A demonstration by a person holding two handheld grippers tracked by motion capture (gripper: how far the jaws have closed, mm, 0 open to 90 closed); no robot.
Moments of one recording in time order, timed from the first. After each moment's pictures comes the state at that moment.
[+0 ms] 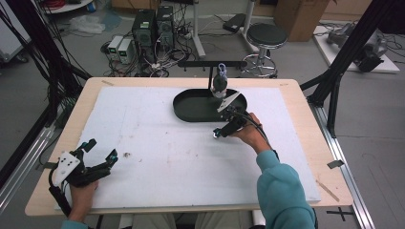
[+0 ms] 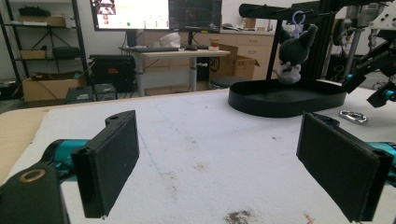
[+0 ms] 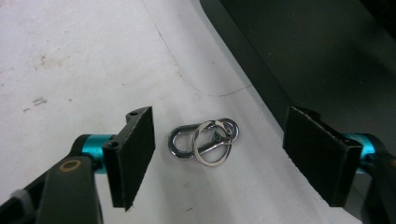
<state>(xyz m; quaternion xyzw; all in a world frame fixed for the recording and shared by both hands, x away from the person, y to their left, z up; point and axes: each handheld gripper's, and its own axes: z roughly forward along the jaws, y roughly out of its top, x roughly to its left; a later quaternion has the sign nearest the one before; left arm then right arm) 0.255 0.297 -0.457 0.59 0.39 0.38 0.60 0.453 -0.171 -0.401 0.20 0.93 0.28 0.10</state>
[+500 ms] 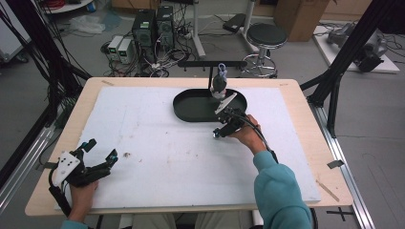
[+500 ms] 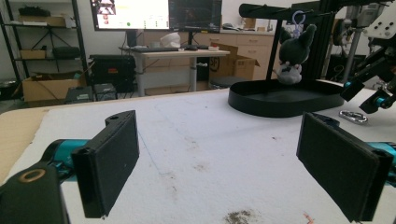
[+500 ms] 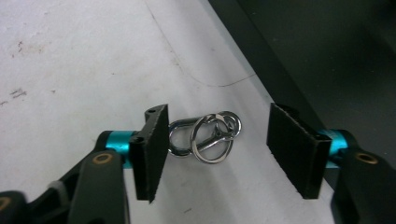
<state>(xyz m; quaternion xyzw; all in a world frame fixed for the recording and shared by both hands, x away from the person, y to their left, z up) 0.255 0.297 -0.457 0.59 0.39 0.38 0.60 0.454 -0.164 -0.408 0.21 0.94 0.26 0.10</state>
